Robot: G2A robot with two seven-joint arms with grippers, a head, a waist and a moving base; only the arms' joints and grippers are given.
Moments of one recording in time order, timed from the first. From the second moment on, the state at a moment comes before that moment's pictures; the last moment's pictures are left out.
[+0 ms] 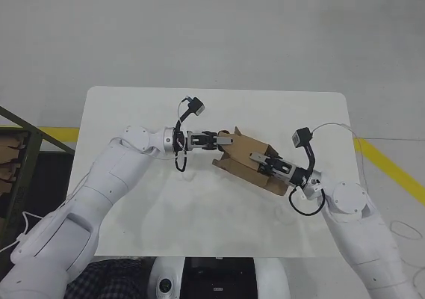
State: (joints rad) left arm 0.72 -1.20 -0.78 -0.92 -0.58 -0.67 -1.15; right arm -1.32 -1.14 1.24 -1.55 0.28 -0.25 0.81
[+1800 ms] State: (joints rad) left arm 0.75 -1.17 -0.80 -1.04 -0.73 -0.67 -1.15; right arm -1.30 -1.13 1.23 -1.53 0.26 -0.25 0.81
